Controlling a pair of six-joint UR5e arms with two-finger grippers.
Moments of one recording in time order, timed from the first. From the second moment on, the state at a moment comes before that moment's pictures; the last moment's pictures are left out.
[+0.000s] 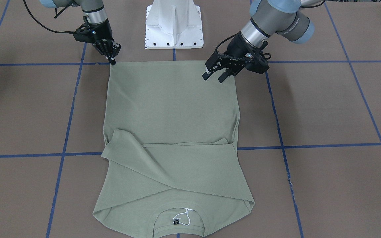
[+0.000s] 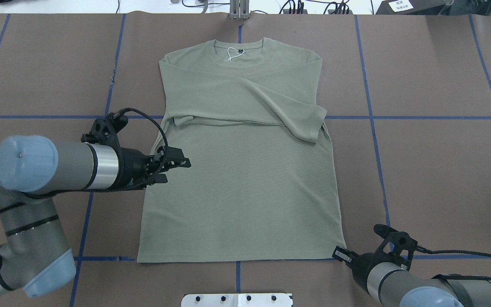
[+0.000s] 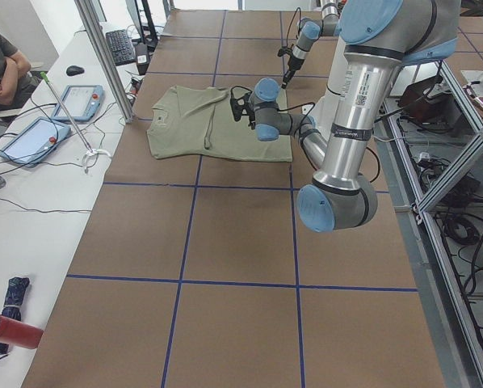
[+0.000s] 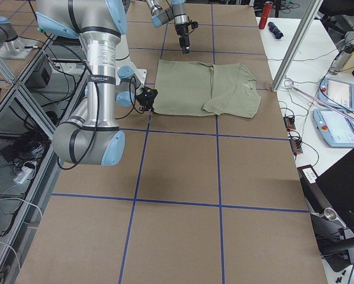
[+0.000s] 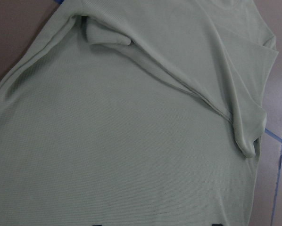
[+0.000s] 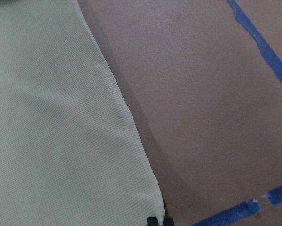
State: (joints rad) left arm -0.48 -1.83 -1.93 -2.27 -1.79 -1.78; right arm -0.01 -1.65 2.14 -1.18 1.22 2.04
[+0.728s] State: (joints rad) left arm -0.17 -1.71 -2.07 -1.88 -1.53 -1.90; right arm -0.01 -1.66 2.16 -1.18 1.22 2.04
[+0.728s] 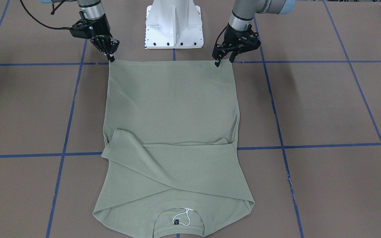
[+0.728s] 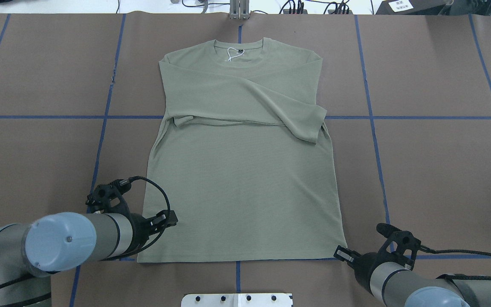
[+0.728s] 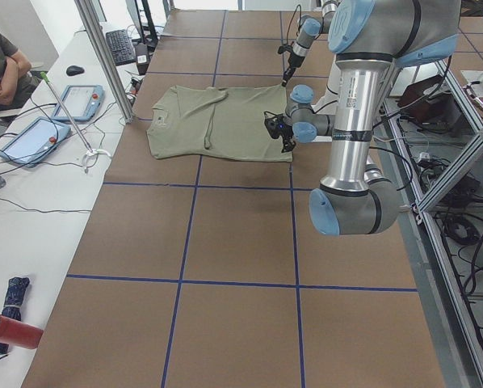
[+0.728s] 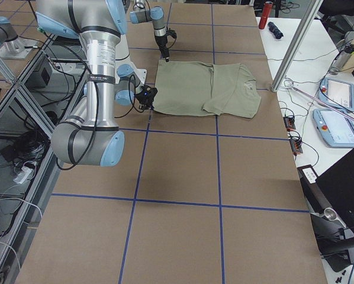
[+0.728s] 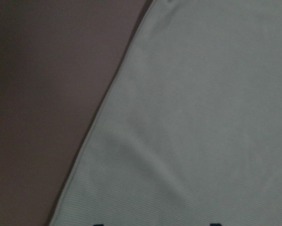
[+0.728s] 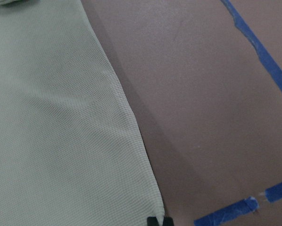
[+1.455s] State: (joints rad) left arm -0.12 -1.67 -2.06 -1.87 -1.52 -1.91; right arm -0.01 -1.66 2.15 -1.18 1.22 2.04
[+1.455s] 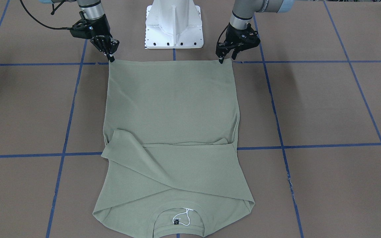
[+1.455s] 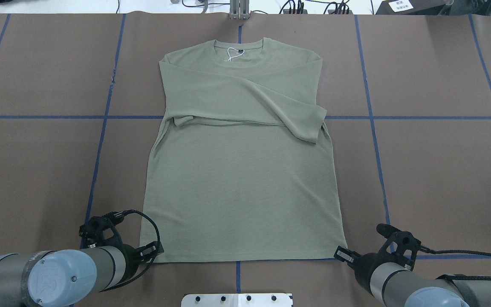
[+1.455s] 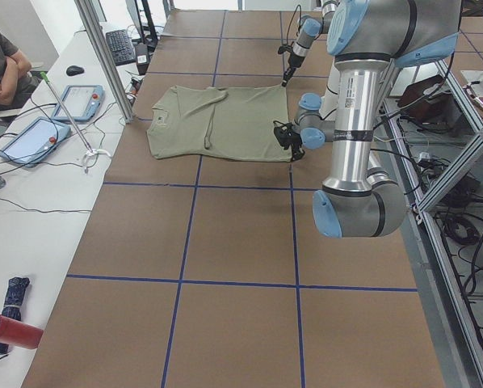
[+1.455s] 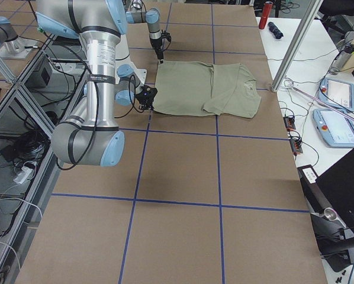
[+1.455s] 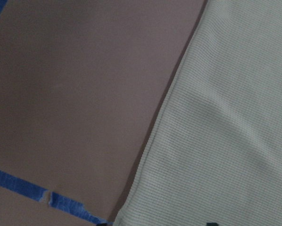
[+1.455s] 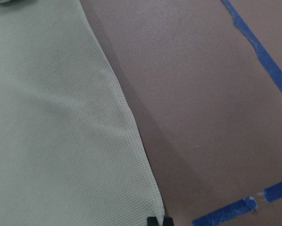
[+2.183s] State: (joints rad) left arm -0.11 -1.65 -2.09 -1.86 -1.52 -1.91; right arm -0.01 -1.66 2.16 -1.18 1.22 2.04
